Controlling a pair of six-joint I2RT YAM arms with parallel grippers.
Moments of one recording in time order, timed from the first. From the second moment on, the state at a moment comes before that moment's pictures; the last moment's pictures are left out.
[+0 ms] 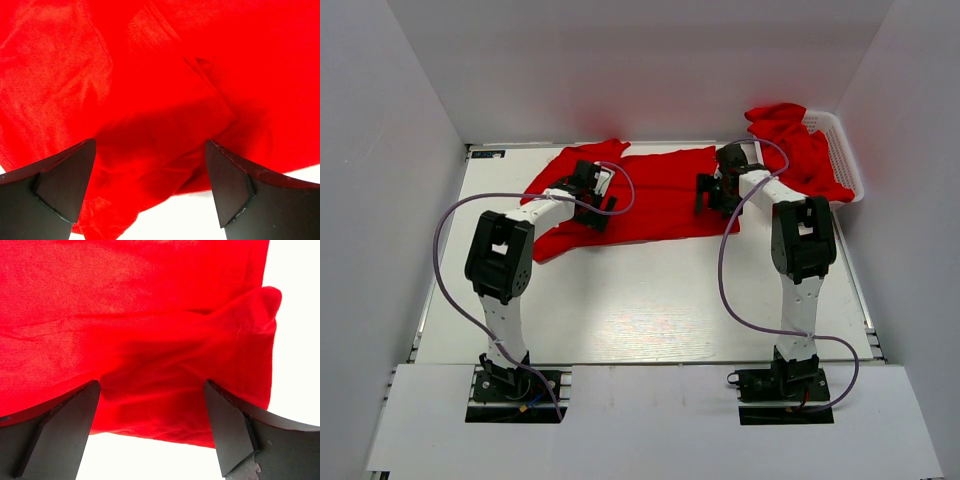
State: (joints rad) left arm -0.37 1.97 1.40 -0.43 -0.16 0.13; right arm 0.25 2.14 1.62 -0.56 -0.09 0.26
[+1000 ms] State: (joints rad) left arm -0.36 1.95 1.36 -0.36 -0.15 0.12; right arm 0.23 2.14 1.62 -0.56 -0.06 0.28
